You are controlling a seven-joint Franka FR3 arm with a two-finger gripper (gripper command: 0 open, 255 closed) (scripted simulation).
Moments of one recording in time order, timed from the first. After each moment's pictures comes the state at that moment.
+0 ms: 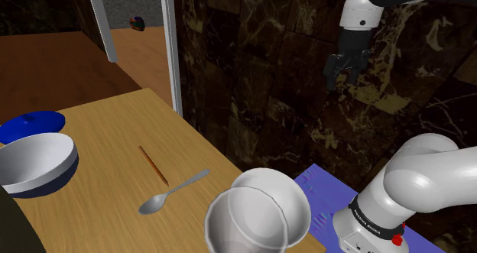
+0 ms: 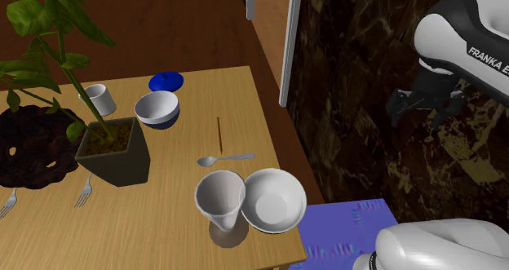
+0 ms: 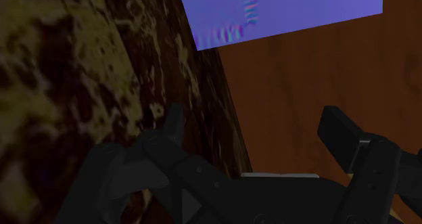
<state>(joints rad) -0.02 -0.79 -0.07 -2.40 -0.12 1.46 0.17</state>
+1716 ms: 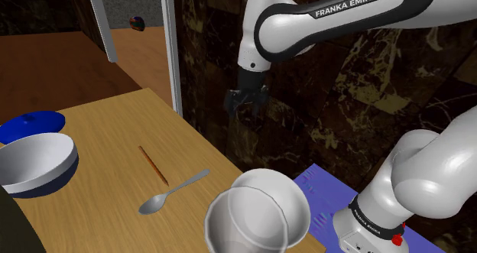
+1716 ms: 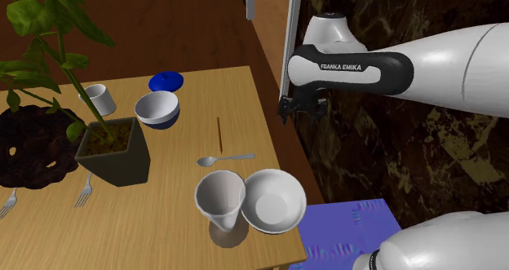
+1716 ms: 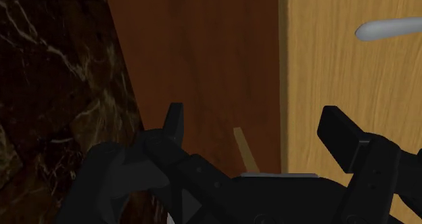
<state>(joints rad) 0.20 -0.28 0.18 -2.33 0.17 2.03 0.37</state>
